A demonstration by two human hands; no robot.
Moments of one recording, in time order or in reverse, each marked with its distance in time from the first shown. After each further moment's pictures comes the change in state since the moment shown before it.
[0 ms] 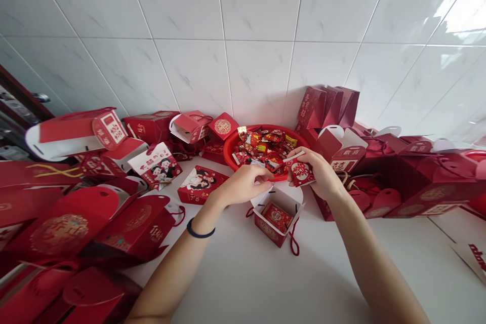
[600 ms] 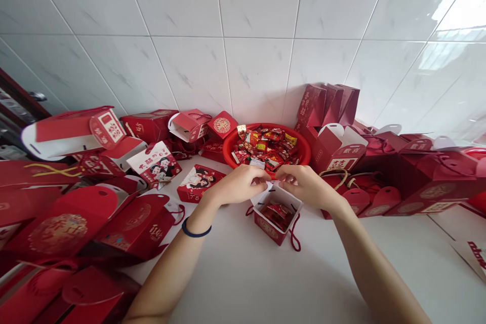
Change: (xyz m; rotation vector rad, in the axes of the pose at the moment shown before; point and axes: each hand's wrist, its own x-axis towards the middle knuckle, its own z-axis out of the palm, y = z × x) left_hand -0.004 0.002 -0.009 0.106 -0.092 0.010; right_hand -0.005 0.016 -0.002 -0.932 -0.244 -0.303
